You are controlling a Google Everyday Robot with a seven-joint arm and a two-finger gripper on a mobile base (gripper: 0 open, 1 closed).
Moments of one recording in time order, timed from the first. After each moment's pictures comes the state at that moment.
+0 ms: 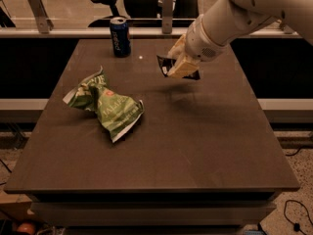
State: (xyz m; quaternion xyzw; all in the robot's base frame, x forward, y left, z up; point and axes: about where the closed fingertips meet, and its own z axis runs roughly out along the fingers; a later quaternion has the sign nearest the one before) arm 0.607 -0.059 0.898 -0.68 0.66 0.07 0.31
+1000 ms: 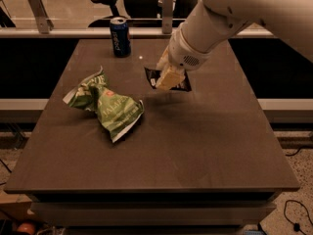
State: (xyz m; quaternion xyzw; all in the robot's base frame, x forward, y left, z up) arm 0.572 -0.025 0.888 -0.68 0.68 0.07 0.26
